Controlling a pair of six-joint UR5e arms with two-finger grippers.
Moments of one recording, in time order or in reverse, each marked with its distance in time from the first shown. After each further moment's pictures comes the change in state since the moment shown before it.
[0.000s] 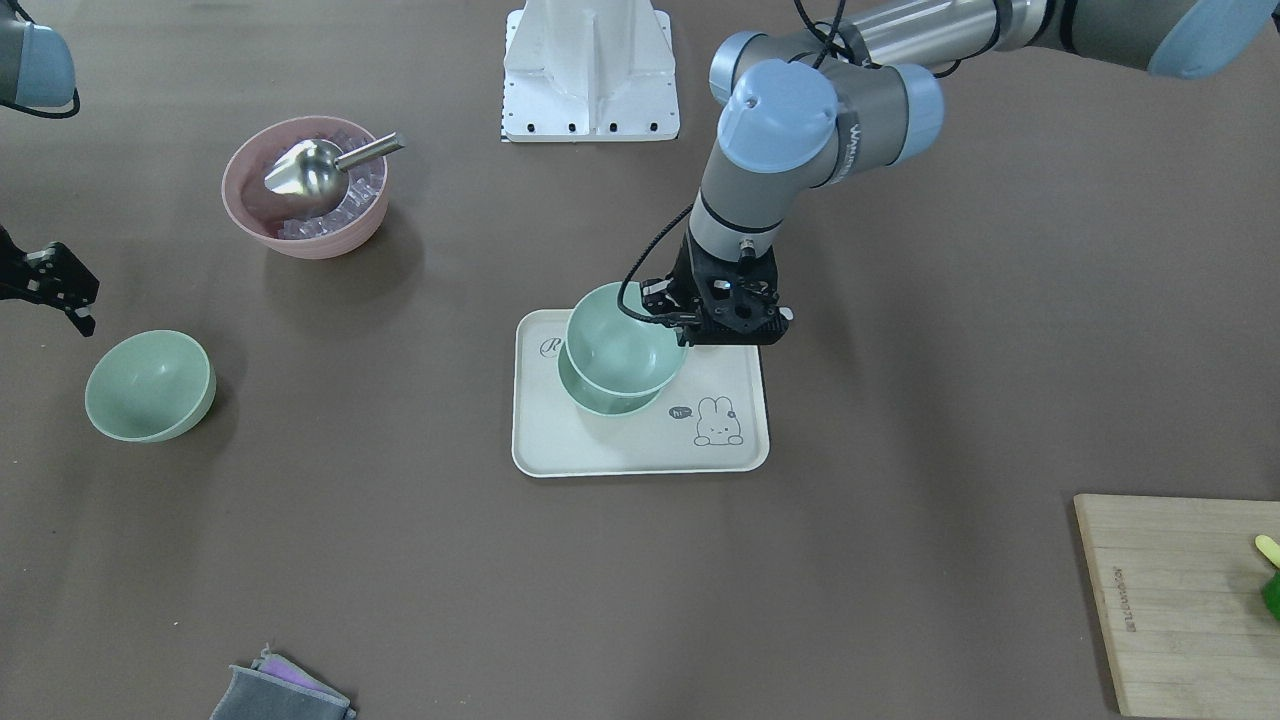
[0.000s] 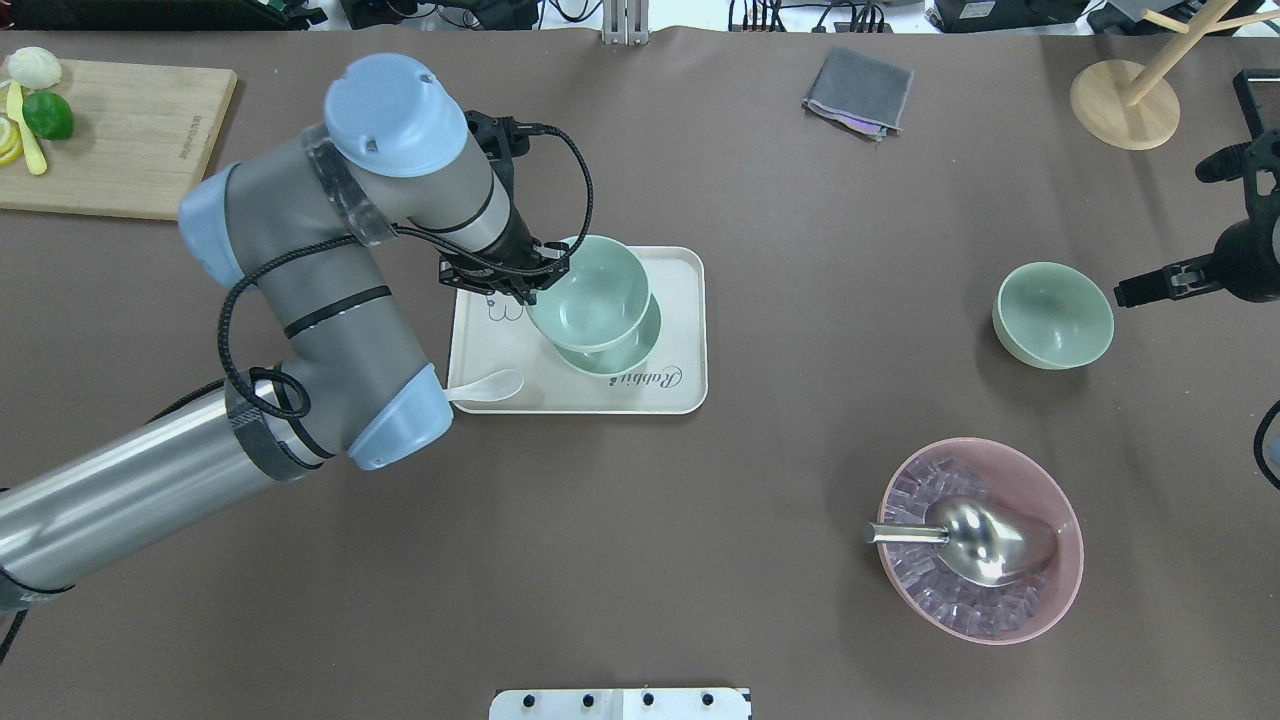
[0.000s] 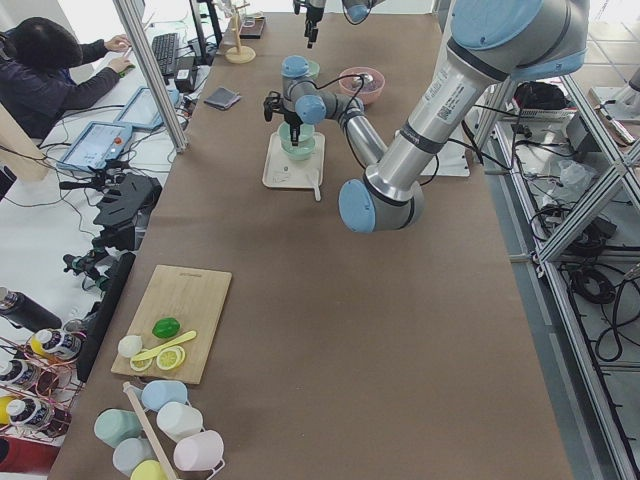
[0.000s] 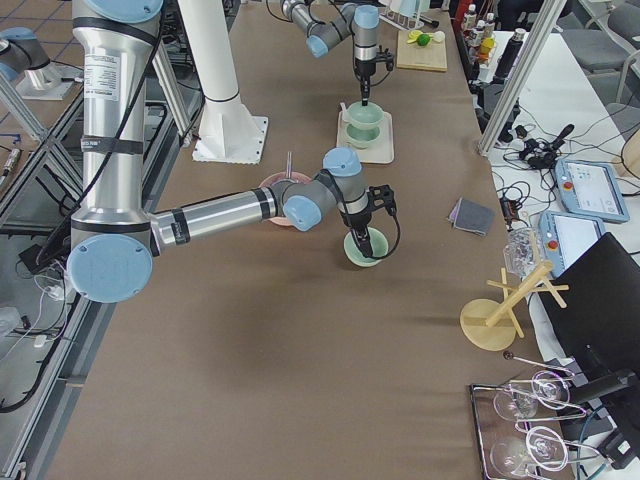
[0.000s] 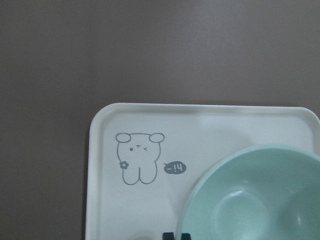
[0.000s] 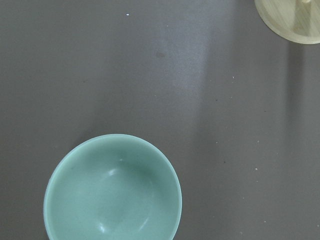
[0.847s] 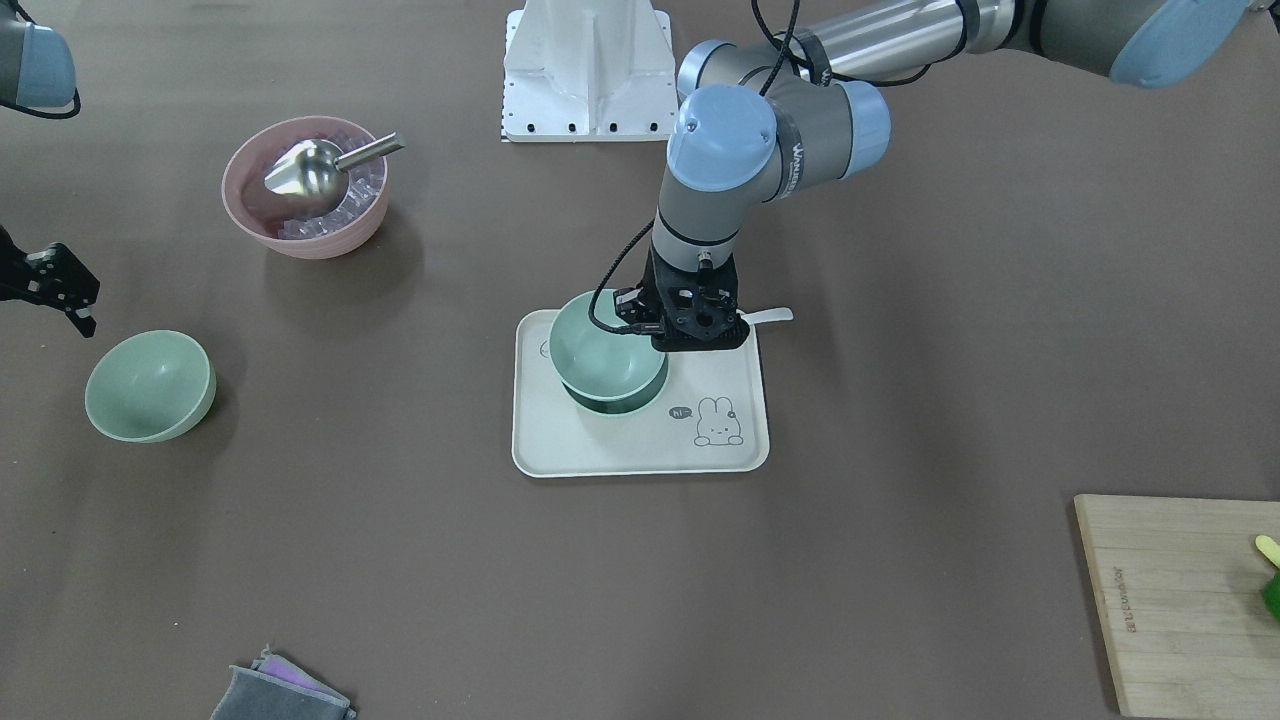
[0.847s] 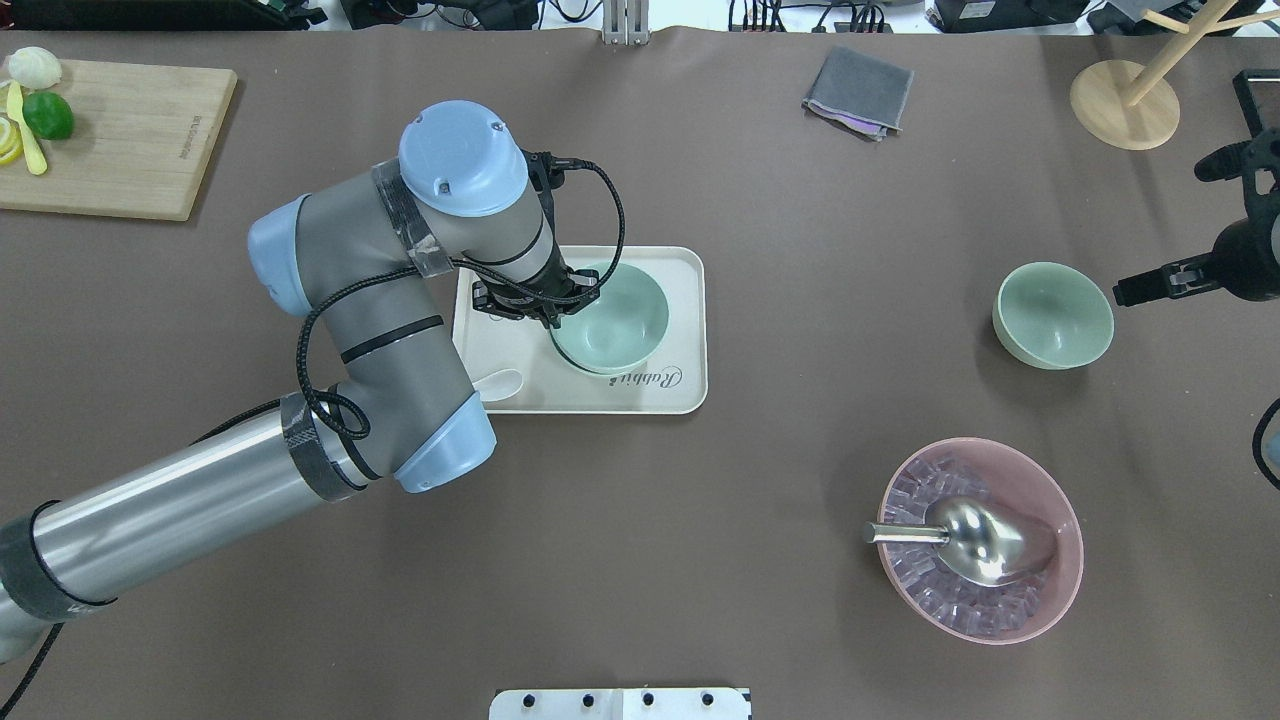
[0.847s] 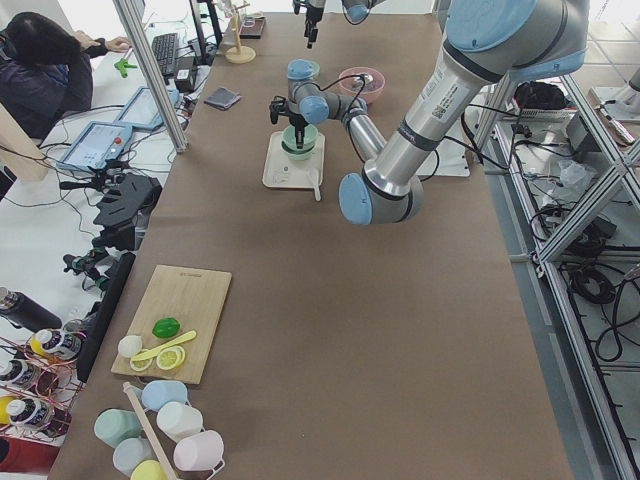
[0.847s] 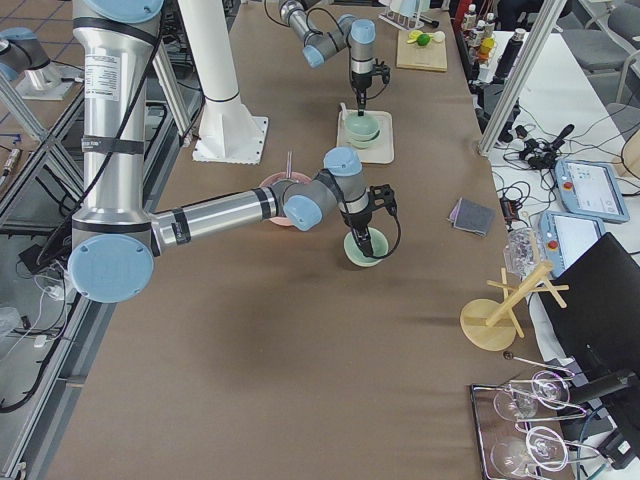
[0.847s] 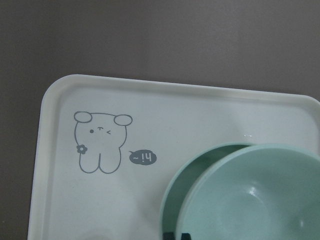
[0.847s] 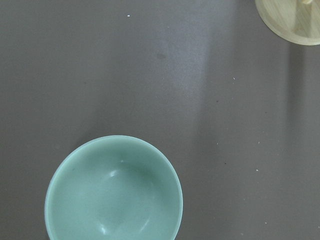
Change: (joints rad) left arm 0.041 -0.027 0.057 -0.003 0.026 -0.029; right arm 0.000 0.003 -0.001 0.000 0.000 0.000
